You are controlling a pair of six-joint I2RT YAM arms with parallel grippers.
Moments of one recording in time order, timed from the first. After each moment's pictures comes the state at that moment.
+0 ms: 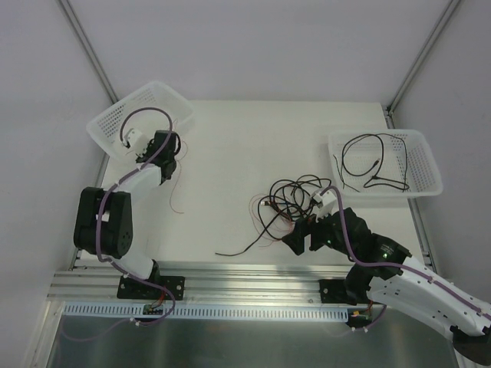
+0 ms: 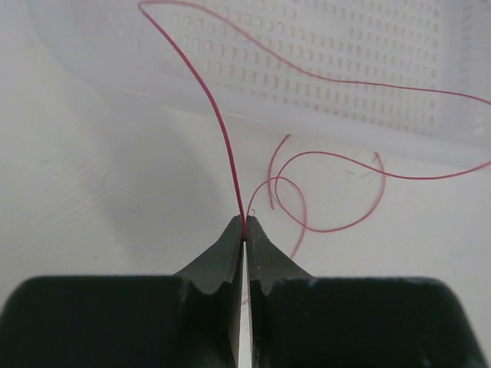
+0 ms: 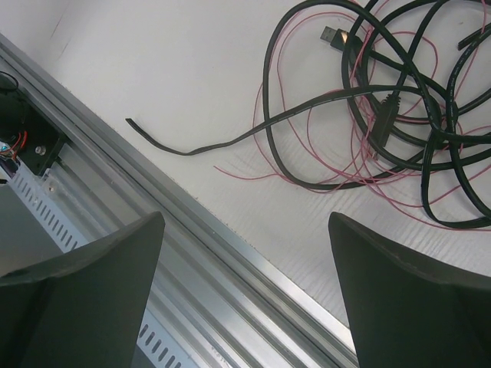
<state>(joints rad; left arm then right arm) -0.16 1.62 0.93 -0.11 -0.73 -0.95 0.94 0.50 0.52 -0.53 0.05 0.45</state>
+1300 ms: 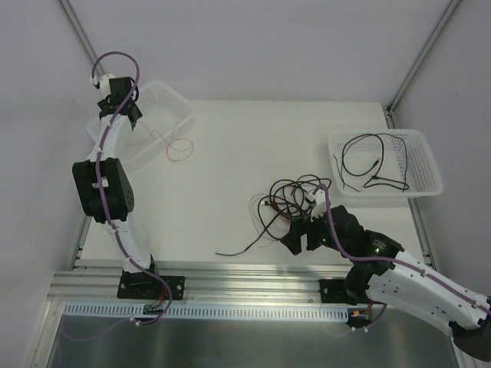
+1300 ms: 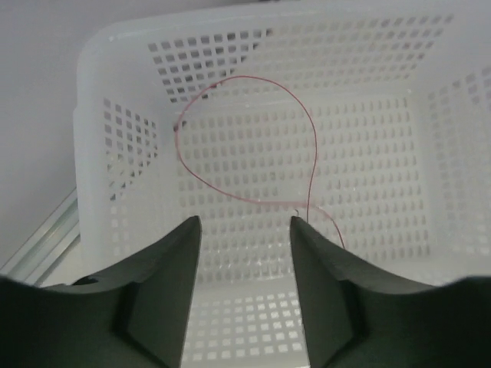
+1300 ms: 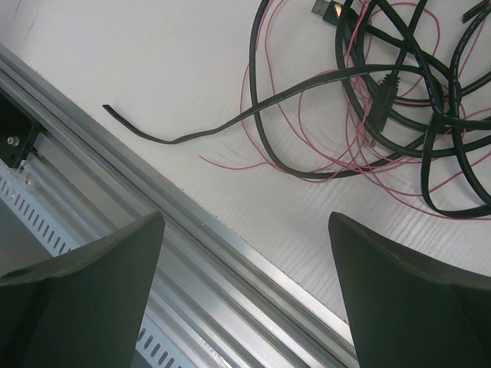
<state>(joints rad) 0.14 1.97 1.76 -0.42 -0.47 -0.36 0.94 0.58 0.52 -0.53 0.06 0.45</state>
